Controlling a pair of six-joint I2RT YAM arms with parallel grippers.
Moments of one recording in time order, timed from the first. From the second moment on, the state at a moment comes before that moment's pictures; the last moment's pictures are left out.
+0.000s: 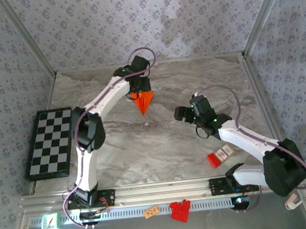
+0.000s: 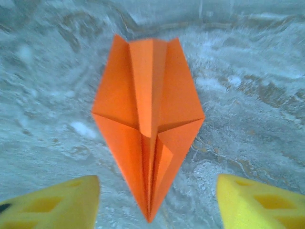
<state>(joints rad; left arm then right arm) -0.58 2.07 1.95 -0.89 -0.24 -0.55 0.51 1.21 0.72 -0.23 0.14 0.59</state>
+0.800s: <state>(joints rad) -0.21 1.11 0.68 -0.17 -0.49 -0.30 0.13 1.00 0.65 -0.16 0.53 0.25</state>
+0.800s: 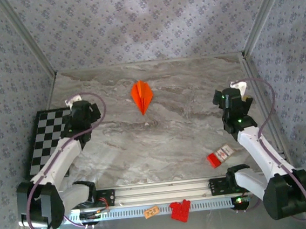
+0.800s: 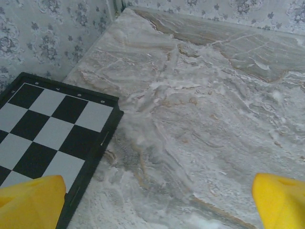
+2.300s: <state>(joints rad) 0.02 1.52 0.34 0.80 0.04 -0.01 -0.02 1.52 0.33 0.78 0.06 -0.02</state>
